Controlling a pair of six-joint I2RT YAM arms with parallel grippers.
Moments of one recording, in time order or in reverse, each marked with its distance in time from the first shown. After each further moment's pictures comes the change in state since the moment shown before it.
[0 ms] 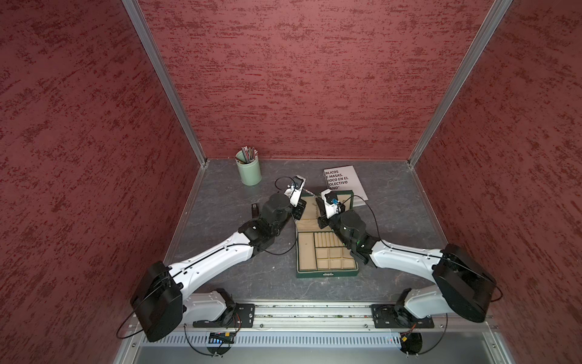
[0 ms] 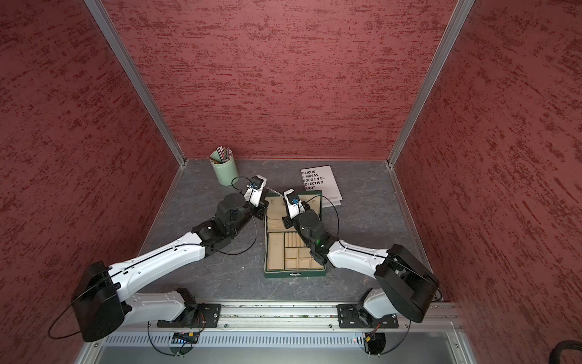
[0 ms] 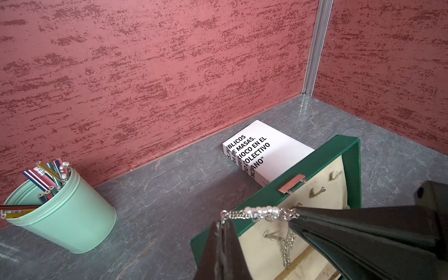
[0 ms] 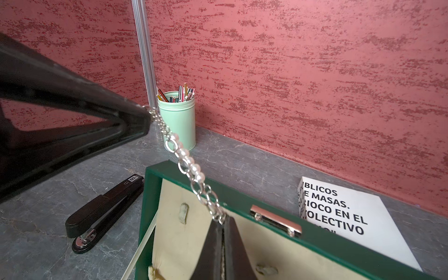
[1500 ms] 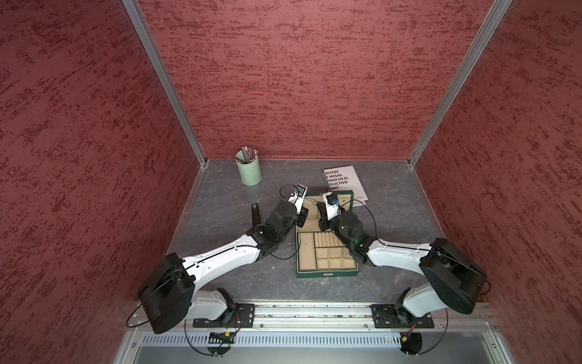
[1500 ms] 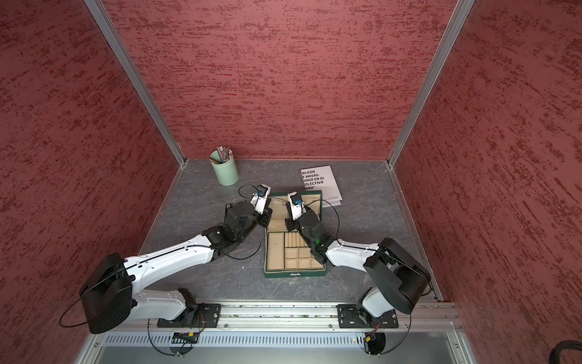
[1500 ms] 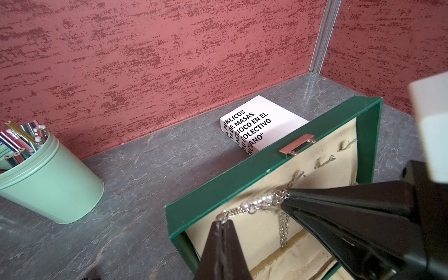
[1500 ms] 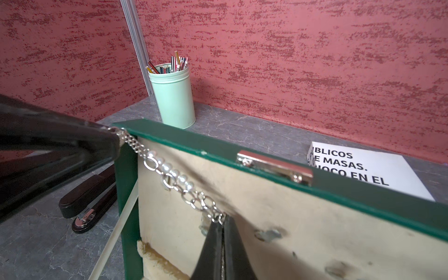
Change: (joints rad) left arm -0.042 0.069 -0.079 0.051 -0.067 -0.071; right arm -0.046 0.081 -0.028 -0.002 -0.055 0.122
